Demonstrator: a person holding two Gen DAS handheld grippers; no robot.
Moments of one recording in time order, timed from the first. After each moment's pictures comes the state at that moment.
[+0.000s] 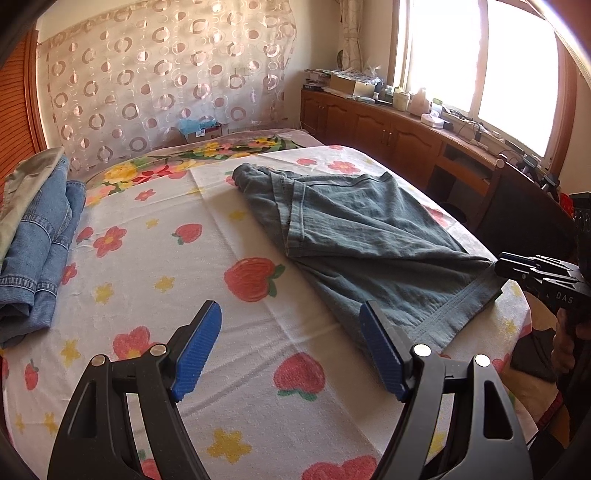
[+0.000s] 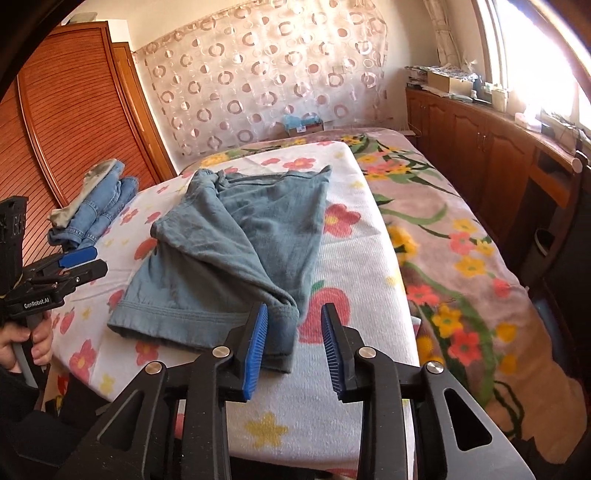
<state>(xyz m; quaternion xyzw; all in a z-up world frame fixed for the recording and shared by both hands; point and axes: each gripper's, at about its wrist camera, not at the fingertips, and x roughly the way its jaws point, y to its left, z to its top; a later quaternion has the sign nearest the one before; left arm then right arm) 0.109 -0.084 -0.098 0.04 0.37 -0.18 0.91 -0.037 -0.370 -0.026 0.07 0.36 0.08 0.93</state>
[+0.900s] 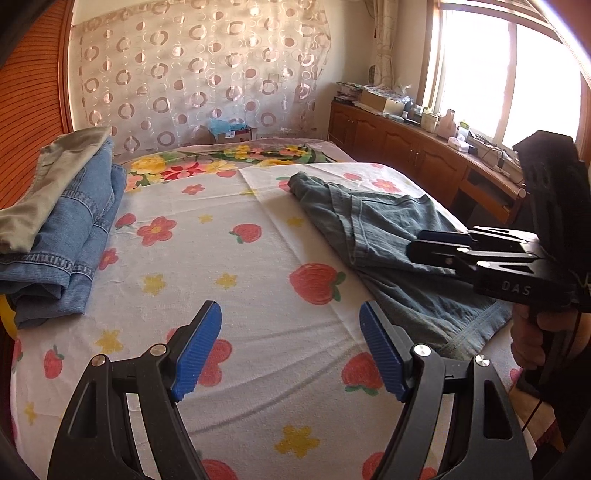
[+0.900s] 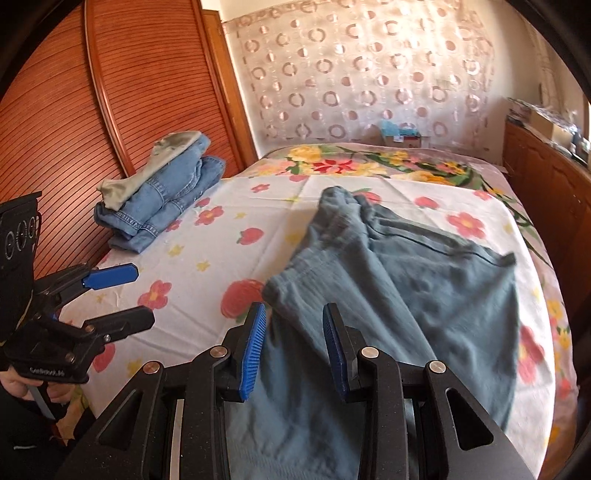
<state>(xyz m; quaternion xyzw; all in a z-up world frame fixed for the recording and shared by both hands) 0.116 -0.033 -0.096 0.01 0.36 -0.14 0.92 0.084 -0.261 -0.034 0.00 0.35 0.24 0.90</state>
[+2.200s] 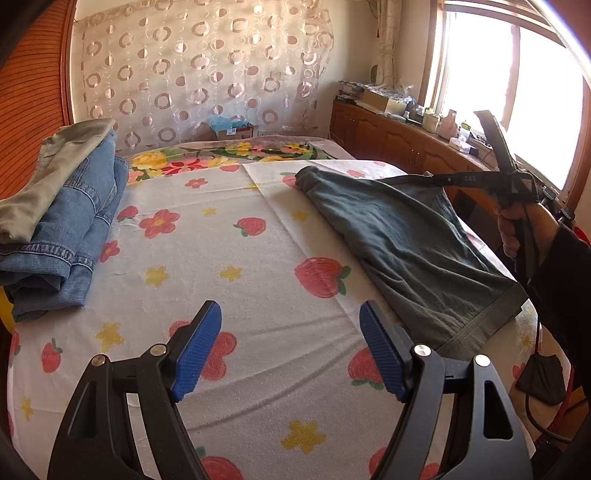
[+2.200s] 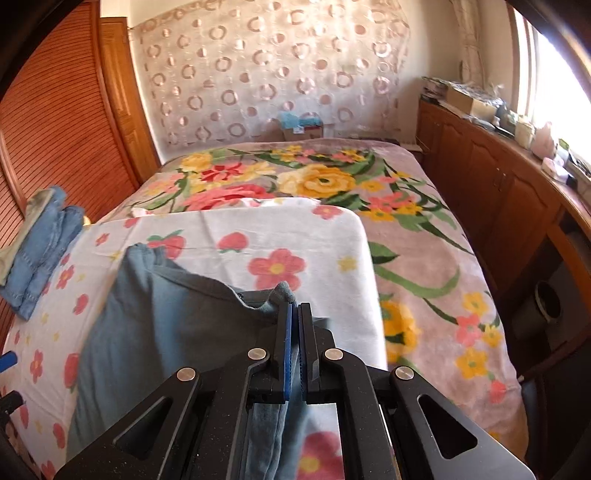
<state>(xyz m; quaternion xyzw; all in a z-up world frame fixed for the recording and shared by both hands) 0.114 -0.030 -0.100 0.00 0.36 -0.14 0.92 0.203 -0.384 -0.035 0.01 0.38 0.06 0.92</state>
